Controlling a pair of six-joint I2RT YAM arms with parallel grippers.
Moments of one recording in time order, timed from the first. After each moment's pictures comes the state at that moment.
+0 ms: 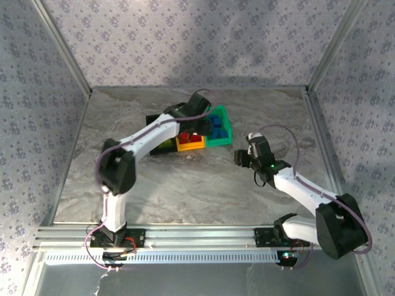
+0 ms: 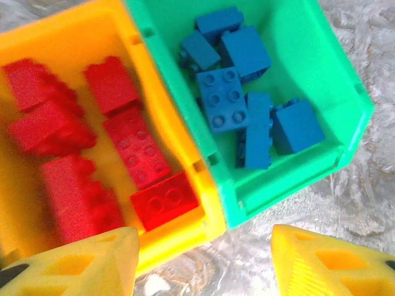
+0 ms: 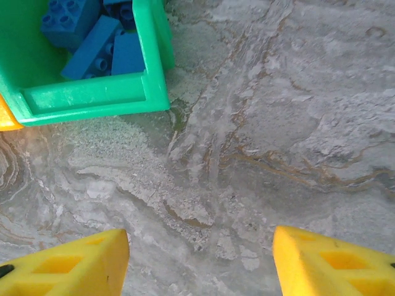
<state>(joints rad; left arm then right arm) -0.72 1.89 1.65 -0.71 -0.14 -0.43 0.43 1.18 0.58 -0.15 0.13 0.32</state>
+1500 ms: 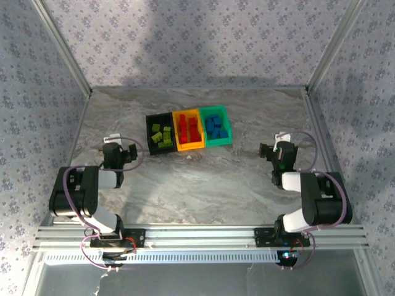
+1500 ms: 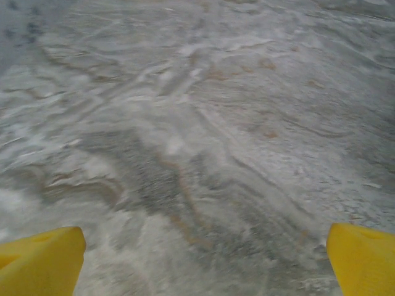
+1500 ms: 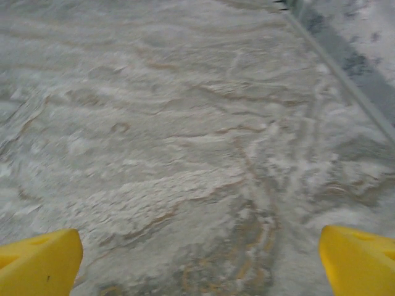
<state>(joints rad) 0.00 1.54 0.38 0.67 -0.17 -0.07 0.02 1.47 0.37 0.60 0.18 0.00</state>
